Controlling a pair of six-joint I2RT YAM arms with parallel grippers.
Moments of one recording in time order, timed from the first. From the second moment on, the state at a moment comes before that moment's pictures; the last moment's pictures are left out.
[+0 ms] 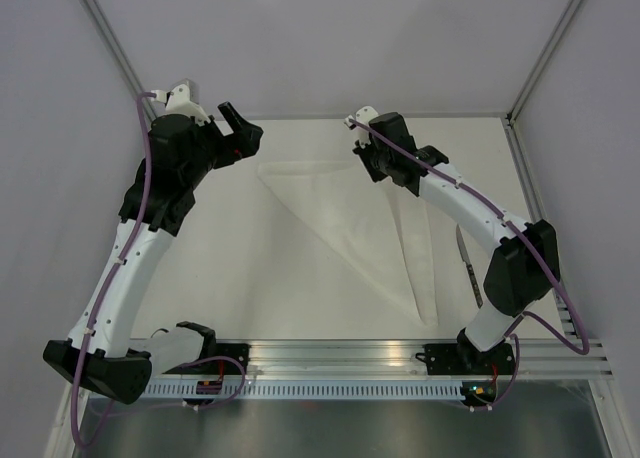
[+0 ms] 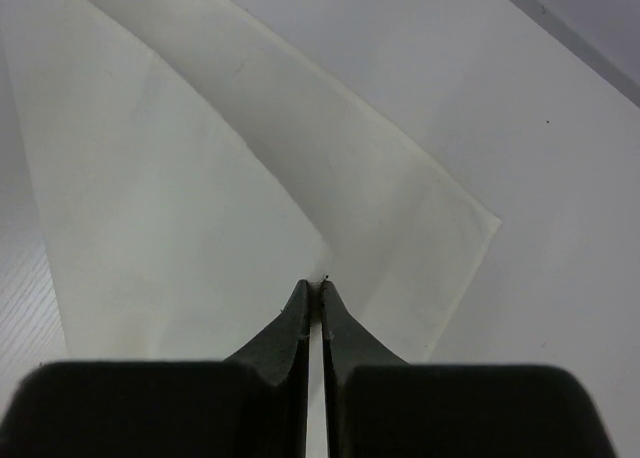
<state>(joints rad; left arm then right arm) -0.30 1.15 1.38 -0.46 -0.04 -0.50 0.53 1.69 1.49 -0.49 0.13 -0.18</state>
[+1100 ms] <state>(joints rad) -0.30 1.15 1.37 -0.45 -0.04 -0.50 0.48 1.65 1.49 -0.50 0.14 -0.15</state>
